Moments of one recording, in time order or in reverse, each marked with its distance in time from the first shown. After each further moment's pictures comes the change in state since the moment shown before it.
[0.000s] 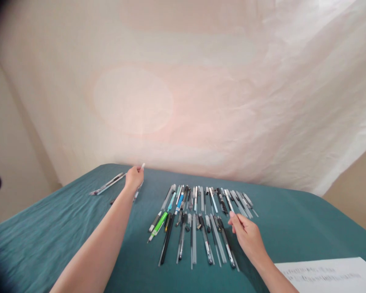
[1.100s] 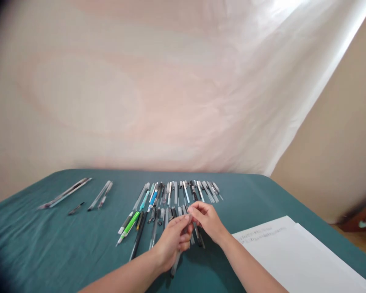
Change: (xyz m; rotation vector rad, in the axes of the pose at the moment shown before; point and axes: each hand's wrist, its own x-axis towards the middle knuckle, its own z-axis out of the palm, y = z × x) left_hand -0.269 0.134 0.059 -1.352 -1.193 -0.403; right_hand -0.008 -0.038 -0.007 0.472 -0.302 -0.021
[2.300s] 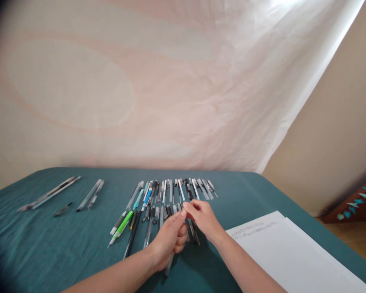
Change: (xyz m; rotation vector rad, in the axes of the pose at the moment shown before) left_hand -0.006 0.007 0.005 0.142 -0.029 -0.069; right_hand -0.001 -0.013 0.009 0.005 0.123 0.063
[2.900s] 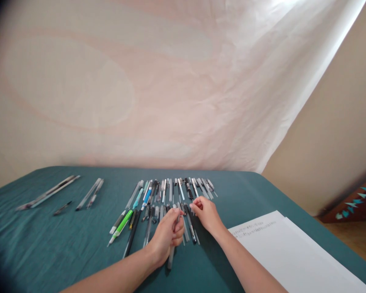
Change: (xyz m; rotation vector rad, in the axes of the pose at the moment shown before) left_hand 0.012 -0.010 -0.013 -0.183 0.038 0.136; right_hand 0.024 0.047 -0.032 -0.463 0.100 -0.109
